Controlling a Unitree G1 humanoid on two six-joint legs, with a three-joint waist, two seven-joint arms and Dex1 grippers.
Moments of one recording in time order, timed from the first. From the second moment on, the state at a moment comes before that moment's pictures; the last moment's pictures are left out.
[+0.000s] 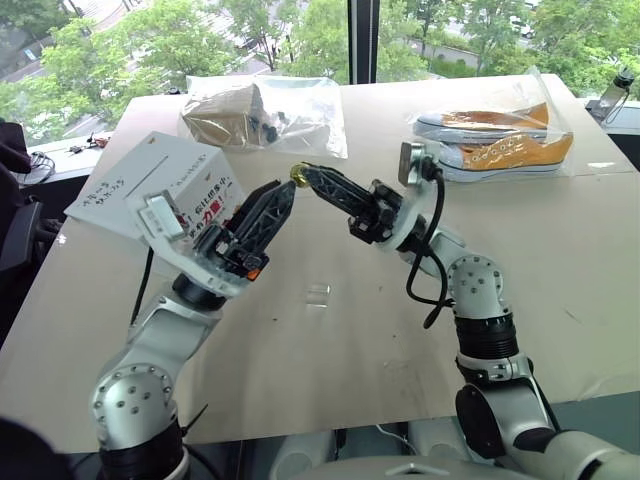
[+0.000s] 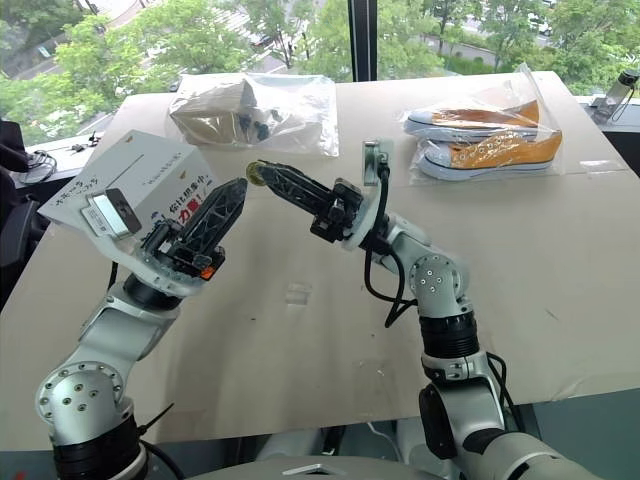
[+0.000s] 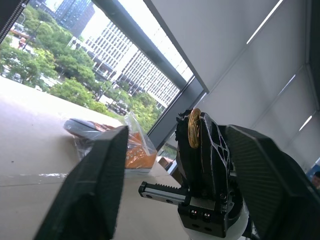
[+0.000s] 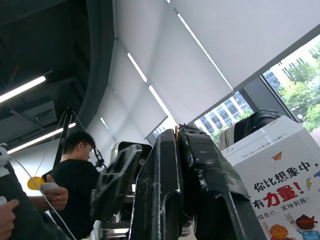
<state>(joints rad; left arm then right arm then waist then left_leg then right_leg) -0.08 0.28 0.33 -0.65 -1.36 0.62 -0.26 -0.61 0.09 0.00 -0.09 0.94 0.74 0.70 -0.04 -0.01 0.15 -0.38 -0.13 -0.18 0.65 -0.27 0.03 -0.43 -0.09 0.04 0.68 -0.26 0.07</state>
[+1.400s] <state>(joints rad) -0.10 0.27 0.22 -0.65 -1.41 0.50 -0.28 -0.65 0.12 -0.05 -0.07 1.16 0.85 0.56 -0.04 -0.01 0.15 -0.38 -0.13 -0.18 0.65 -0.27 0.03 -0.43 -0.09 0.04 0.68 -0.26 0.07</state>
